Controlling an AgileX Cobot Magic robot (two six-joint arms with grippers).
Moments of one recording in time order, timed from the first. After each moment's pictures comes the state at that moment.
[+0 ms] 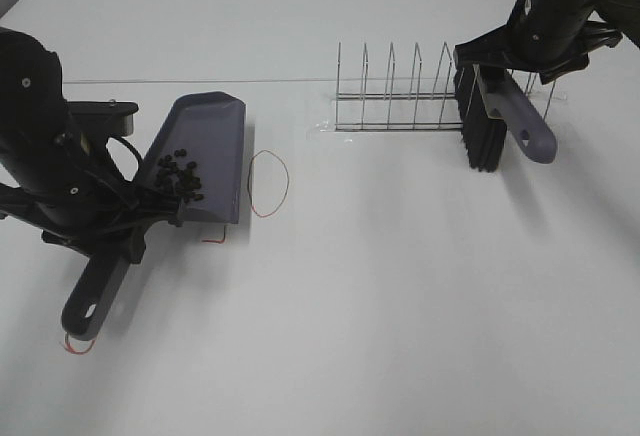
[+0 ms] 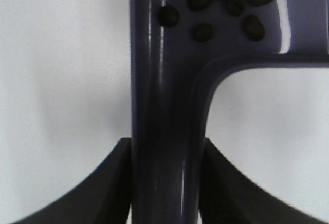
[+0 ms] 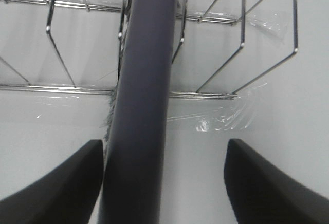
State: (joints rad) left arm -0.37 1.84 -0.99 0.03 0.57 -0.35; right arm 0.21 2.06 -1.55 -0.44 0.59 0.41
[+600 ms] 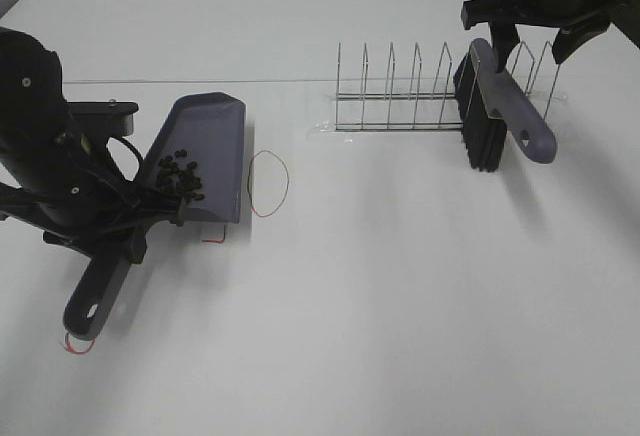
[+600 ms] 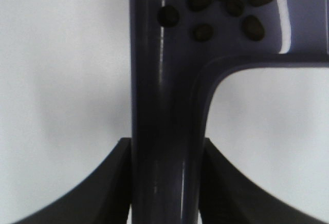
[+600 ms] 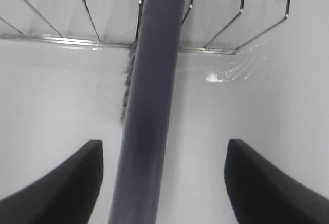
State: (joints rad) left arm -0.37 1.84 -0.99 0.01 0.57 -0.35; right arm 0.21 2.06 -1.80 -0.23 1.02 0.19
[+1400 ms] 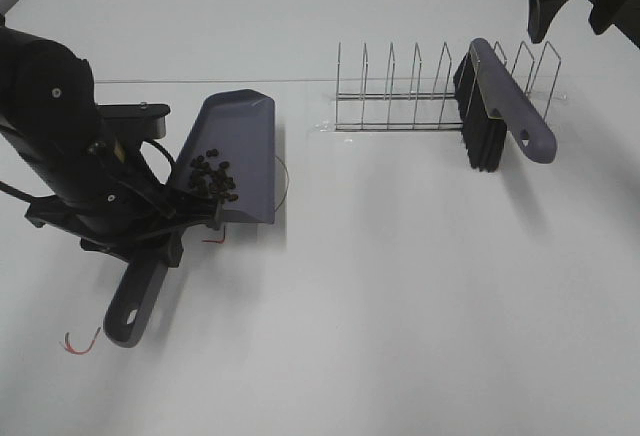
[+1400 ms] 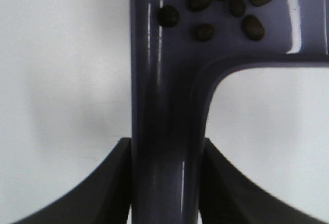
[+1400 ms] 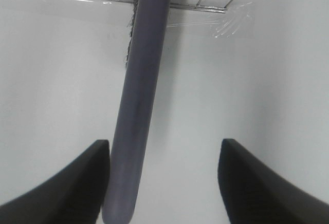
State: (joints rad) left arm -0.46 1.84 -0.99 -0.02 0.52 -0.41; right arm 0.21 1.89 -1.80 -0.17 1.21 0.13
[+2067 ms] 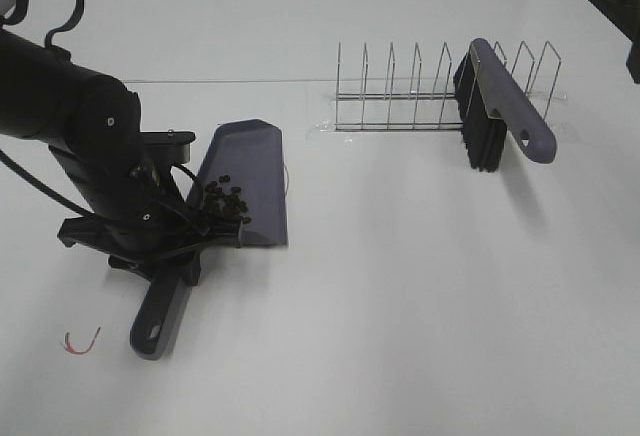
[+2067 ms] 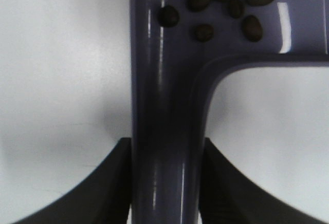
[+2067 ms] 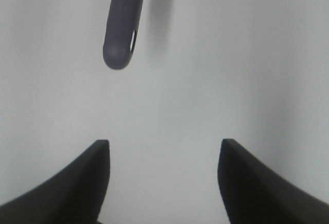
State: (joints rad) left arm -0.48 1.98 -1.05 -0.03 0.51 -0.44; right arm 0.21 1.39 -1.30 -0.14 1.21 0.15
